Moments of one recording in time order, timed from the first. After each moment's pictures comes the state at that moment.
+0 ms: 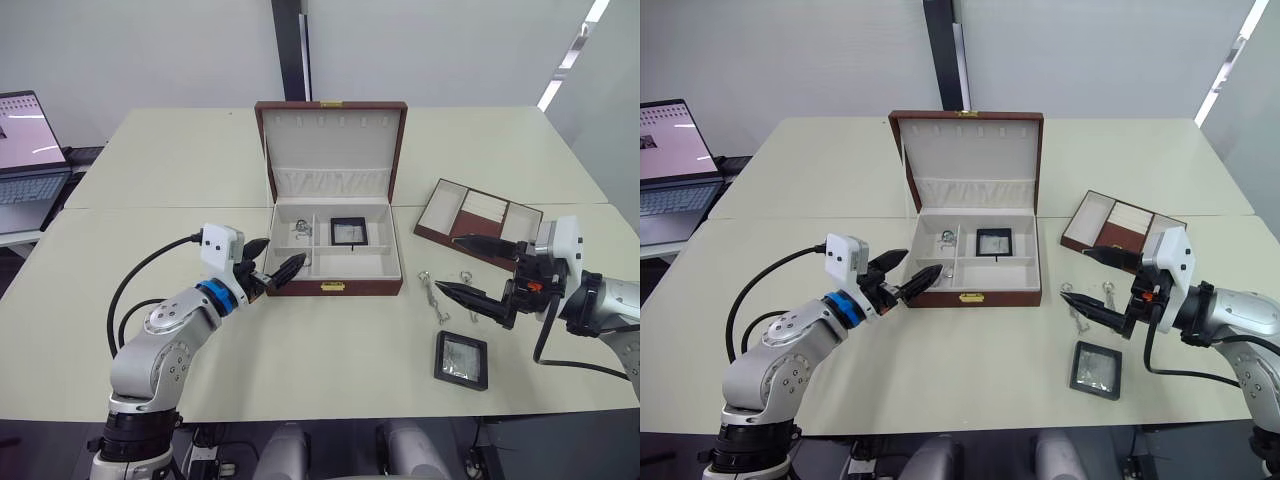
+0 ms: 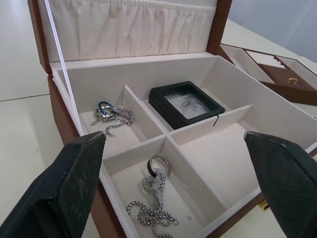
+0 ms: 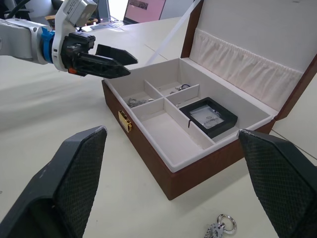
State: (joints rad) left arm -0.19 0.43 0.12 -0.30 -0.55 0.60 -0.51; right arm -0.10 -0.80 -0.25 -0.48 0.69 0.54 0.92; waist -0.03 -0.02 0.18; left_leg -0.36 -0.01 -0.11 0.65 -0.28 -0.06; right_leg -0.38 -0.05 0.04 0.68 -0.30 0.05
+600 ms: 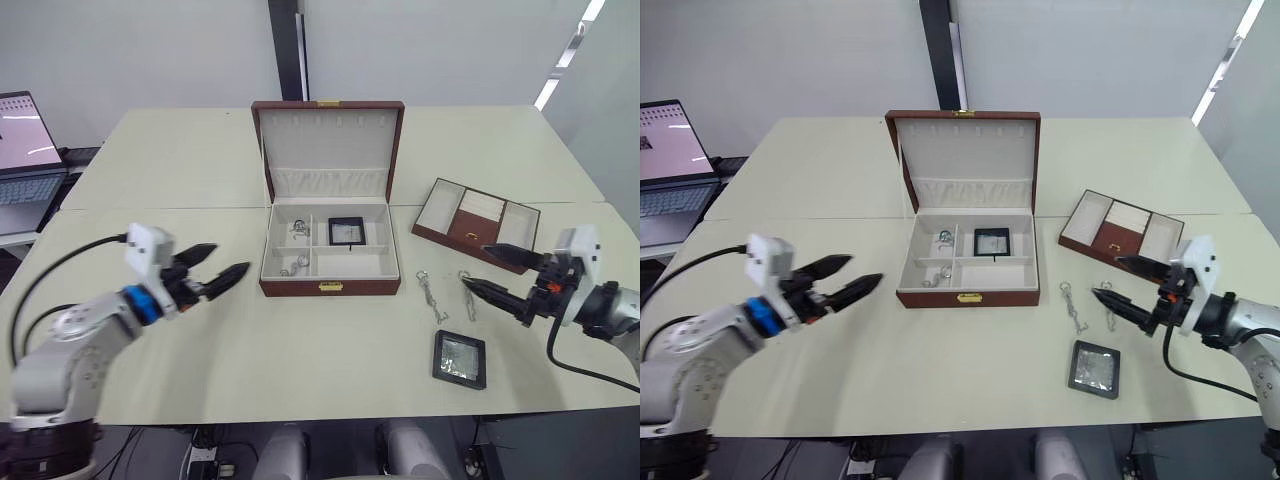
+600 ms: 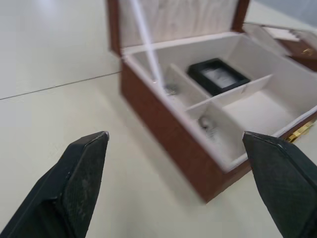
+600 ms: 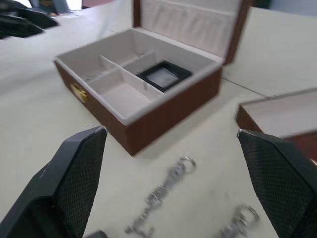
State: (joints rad) left arm -0.05 0.76 0.39 -0.17 -0.62 0.57 -0.78; right arm -0.03 -0.81 -0.34 -0.20 0.62 0.47 0.94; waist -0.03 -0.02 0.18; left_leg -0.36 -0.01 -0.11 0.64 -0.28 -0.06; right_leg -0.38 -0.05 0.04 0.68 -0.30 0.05
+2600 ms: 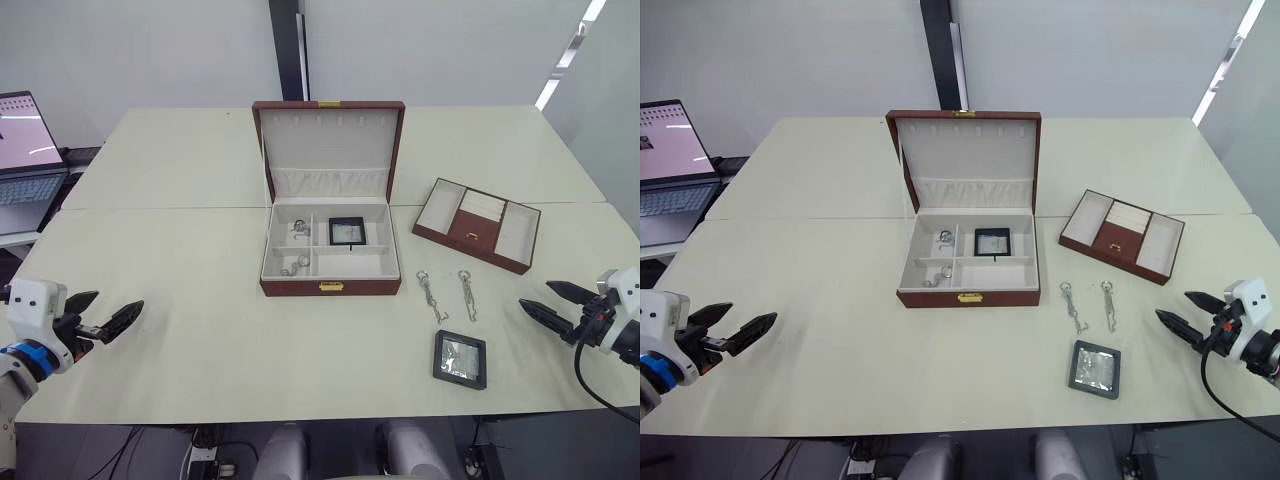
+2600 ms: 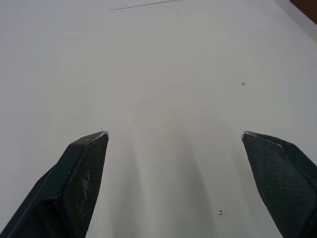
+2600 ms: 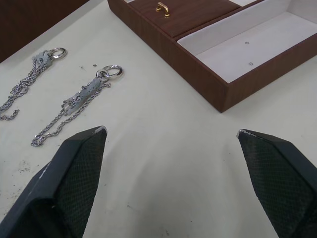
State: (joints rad) left arm 0.12 0.79 0.59 0.11 -0.46 0.36 -0.80; right arm -0.01 -0.81 -0.37 0.29 0.46 0.21 1.03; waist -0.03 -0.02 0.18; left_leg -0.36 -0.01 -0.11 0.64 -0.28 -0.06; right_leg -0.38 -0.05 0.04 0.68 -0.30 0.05
